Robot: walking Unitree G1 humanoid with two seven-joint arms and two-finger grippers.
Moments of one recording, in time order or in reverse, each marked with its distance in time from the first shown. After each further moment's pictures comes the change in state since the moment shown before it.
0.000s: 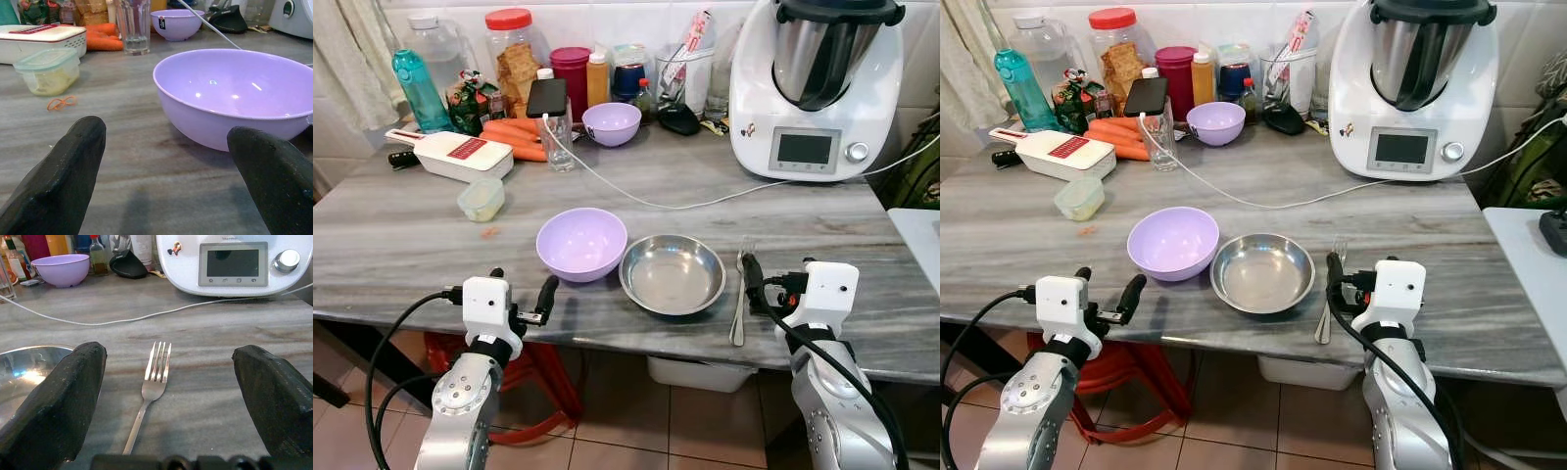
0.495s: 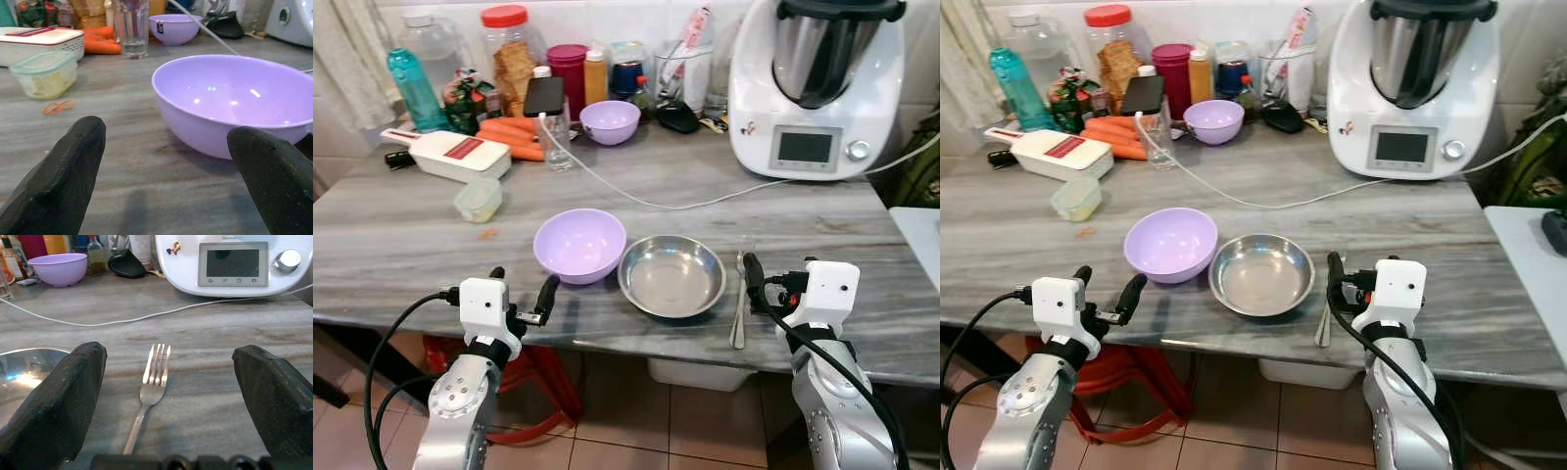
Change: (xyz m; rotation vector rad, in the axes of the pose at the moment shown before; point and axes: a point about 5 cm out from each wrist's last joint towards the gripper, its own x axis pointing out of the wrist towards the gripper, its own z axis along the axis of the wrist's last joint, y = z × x) left arm -0.002 0.002 0.001 -0.015 -0.019 -0.006; right arm 0.000 0.000 0.001 -0.006 -0.004 -0.006
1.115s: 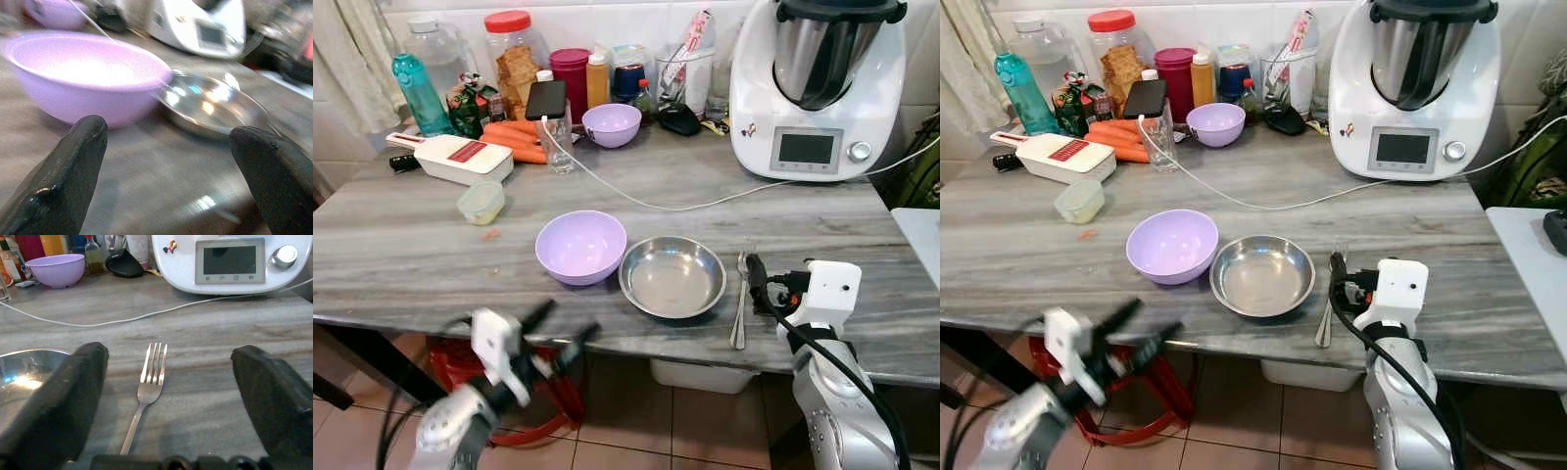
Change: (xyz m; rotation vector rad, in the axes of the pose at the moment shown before) left arm -0.026 -0.014 -0.011 -0.217 -0.018 -0.446; right arm 0.000 -0.001 0.001 0.005 0.007 -0.003
